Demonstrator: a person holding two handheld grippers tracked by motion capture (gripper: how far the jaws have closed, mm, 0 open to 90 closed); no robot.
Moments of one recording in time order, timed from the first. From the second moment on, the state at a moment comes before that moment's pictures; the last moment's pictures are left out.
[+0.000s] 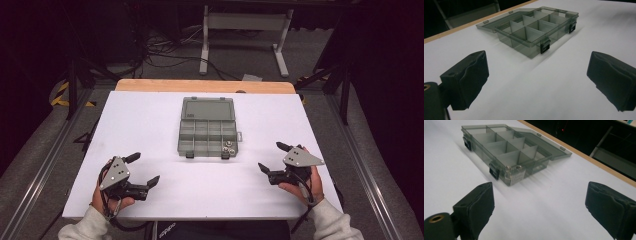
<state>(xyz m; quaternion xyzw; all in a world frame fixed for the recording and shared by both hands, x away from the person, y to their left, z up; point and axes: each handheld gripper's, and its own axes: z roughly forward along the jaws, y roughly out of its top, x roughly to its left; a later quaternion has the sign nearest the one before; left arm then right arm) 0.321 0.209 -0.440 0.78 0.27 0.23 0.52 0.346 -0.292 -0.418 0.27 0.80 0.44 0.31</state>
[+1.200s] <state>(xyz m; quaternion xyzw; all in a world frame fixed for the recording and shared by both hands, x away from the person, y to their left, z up) 0.319 0.207 -0.441 0.78 0.28 0.24 0.51 0.327 -0.314 -0.442 0.31 0.77 0.44 0.34</state>
